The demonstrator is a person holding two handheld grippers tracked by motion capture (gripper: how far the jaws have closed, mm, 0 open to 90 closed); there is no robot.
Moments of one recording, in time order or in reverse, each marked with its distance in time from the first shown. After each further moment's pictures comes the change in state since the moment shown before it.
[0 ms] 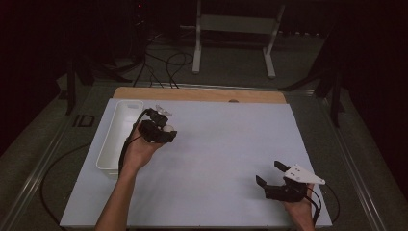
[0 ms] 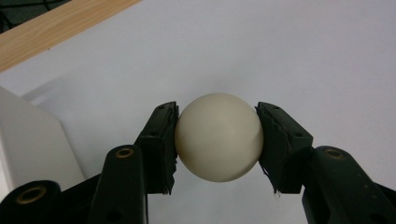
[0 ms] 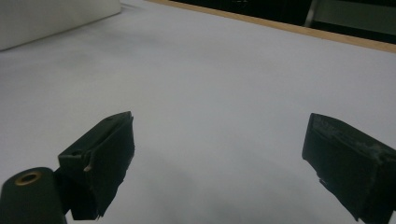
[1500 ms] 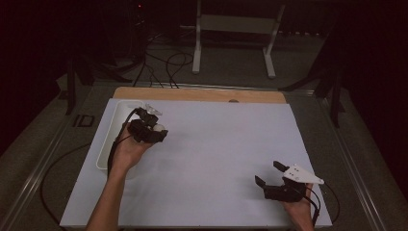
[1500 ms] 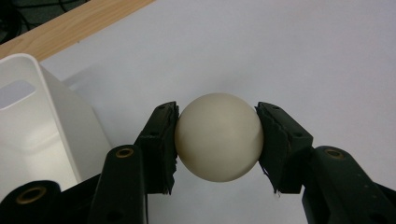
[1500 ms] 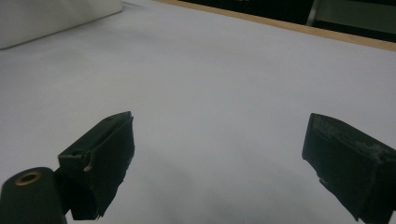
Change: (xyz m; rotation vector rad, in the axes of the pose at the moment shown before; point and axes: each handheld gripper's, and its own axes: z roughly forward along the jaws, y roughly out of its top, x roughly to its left) left arm 0.017 -0.010 -0.018 -0.002 0.033 0.001; right arm 0.001 0.000 0.002 0.004 0.006 -0.001
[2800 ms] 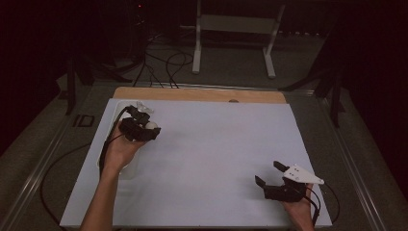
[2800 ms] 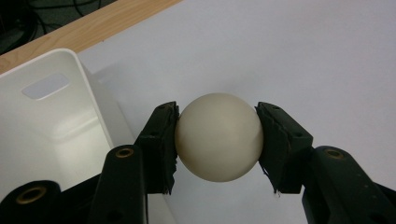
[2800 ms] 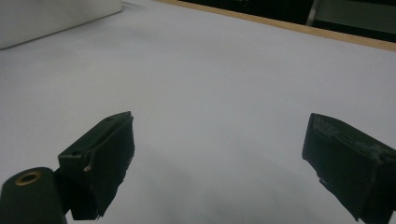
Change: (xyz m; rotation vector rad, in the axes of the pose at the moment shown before) left arm 0.014 -0.005 -0.014 -0.016 0.030 -0.024; right arm 0.000 0.000 0.000 0.002 -0.003 0.001
